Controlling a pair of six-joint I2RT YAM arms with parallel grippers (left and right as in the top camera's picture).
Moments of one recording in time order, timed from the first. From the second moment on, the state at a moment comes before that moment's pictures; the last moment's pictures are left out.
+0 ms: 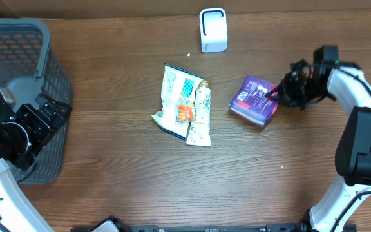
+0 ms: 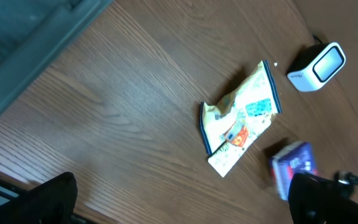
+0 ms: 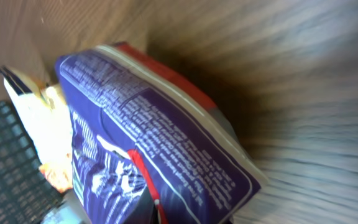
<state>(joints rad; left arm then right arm) 0.61 1.32 1.83 -1.69 0.38 -0.28 -0.12 2.01 1.43 -0.87 -0.68 0.28</state>
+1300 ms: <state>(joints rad) 0.61 1.32 1.83 -1.69 0.38 -0.28 0.53 2.03 1.79 -1.45 0.36 0.58</state>
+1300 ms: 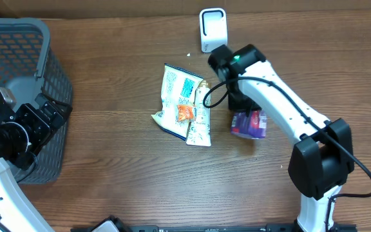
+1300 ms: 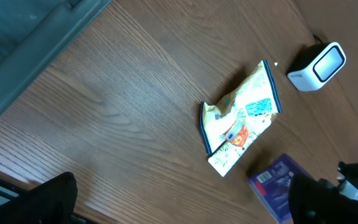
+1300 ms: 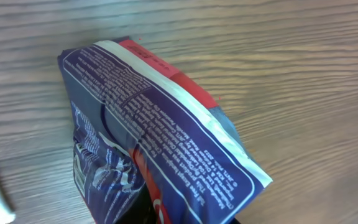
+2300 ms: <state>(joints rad) 0.61 1.32 1.83 -1.69 0.38 -0.28 0.63 2.07 2.03 -1.37 -0.08 0.51</state>
